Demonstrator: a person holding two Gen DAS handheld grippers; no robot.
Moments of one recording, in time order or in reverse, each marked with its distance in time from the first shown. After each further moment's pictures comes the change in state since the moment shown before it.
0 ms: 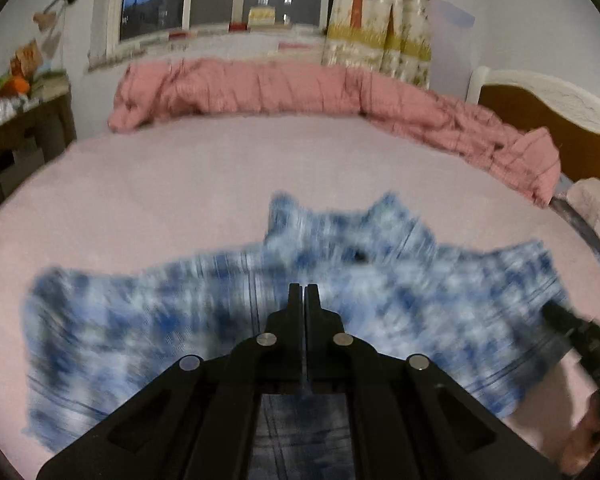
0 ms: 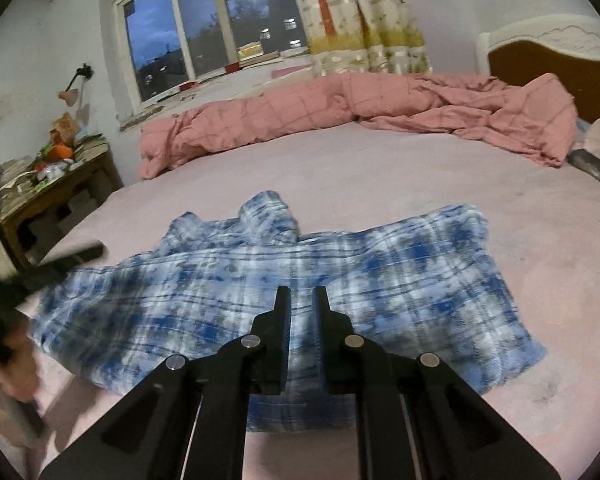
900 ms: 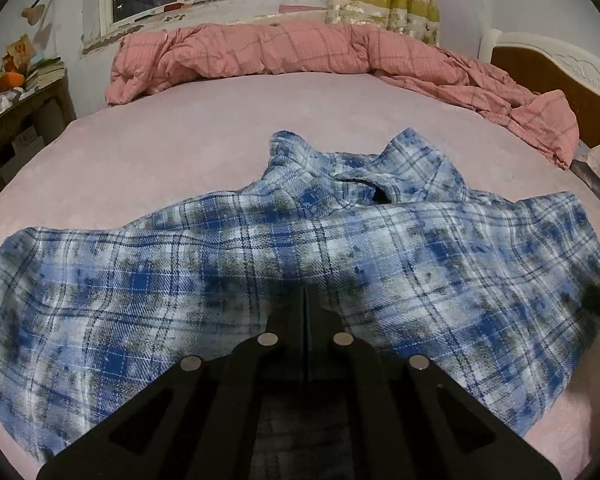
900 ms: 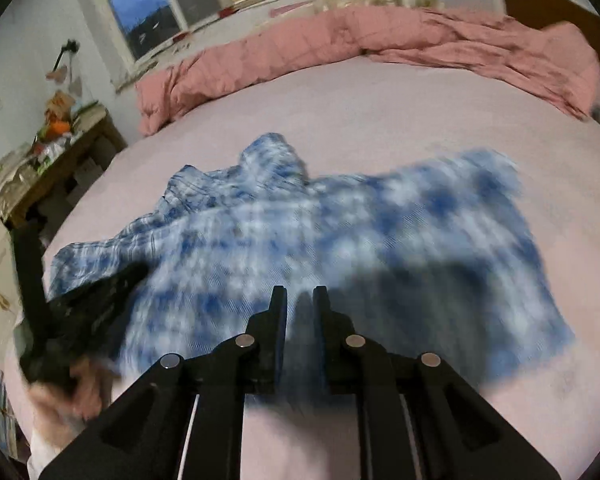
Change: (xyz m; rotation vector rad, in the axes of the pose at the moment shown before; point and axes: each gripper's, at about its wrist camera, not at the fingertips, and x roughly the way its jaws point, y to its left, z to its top) left arm 0.032 -0.008 -0.020 0.035 0.099 0.050; right arm 0.019 -0.010 0.003 0.081 0.244 0.047
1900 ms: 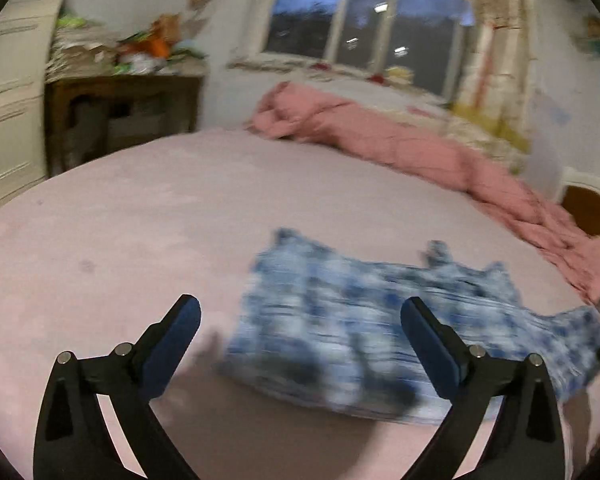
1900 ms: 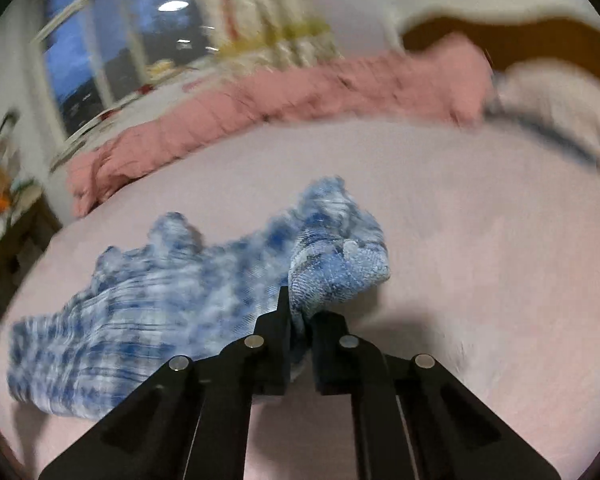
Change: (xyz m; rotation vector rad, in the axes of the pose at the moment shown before) left arm -0.135 0.160 -0.053 -0.409 -0.264 0.196; right arm -0.051 -0.022 -0.008 0.077 -0.292 -0.253
